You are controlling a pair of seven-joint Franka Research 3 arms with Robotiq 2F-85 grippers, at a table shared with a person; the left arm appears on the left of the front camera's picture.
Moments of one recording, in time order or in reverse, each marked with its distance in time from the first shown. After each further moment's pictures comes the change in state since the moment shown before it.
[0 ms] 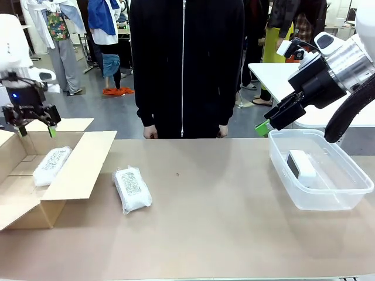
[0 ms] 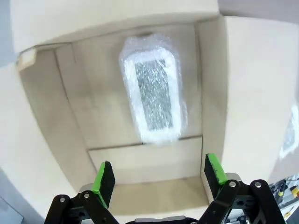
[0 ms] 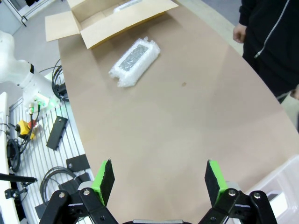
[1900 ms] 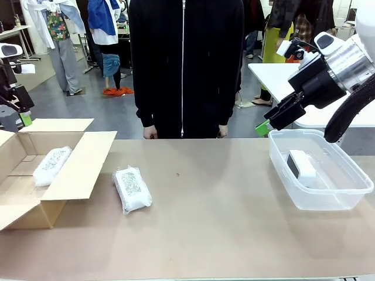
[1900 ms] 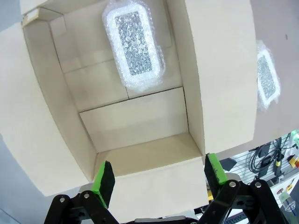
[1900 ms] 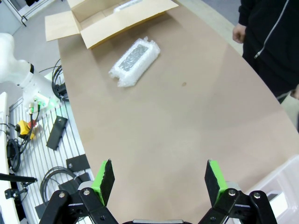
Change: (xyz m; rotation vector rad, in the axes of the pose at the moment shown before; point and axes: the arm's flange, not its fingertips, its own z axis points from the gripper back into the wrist) left arm -0.074 0.010 0.055 -0.085 0.009 -0.074; right arm 0.000 0.000 0.000 0.000 0.000 0.000
